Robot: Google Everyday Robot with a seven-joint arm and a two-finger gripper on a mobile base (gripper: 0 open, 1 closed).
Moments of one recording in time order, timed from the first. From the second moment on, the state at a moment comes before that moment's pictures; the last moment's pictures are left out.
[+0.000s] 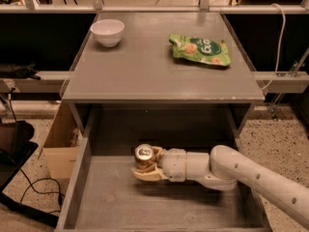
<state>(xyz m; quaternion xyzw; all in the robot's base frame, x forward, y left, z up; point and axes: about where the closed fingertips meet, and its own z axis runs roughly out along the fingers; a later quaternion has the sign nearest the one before) 0.475 0.045 0.642 -0.49 0.57 0.42 0.51</state>
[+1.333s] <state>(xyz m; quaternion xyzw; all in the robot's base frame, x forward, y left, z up) 0.474 0.046 0.642 -0.49 0.57 0.42 0.51</state>
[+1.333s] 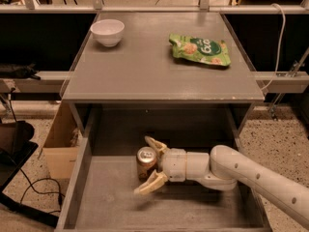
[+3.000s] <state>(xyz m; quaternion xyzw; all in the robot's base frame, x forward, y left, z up) 0.453 -0.042 0.751 -0.62 0.54 0.38 0.43</state>
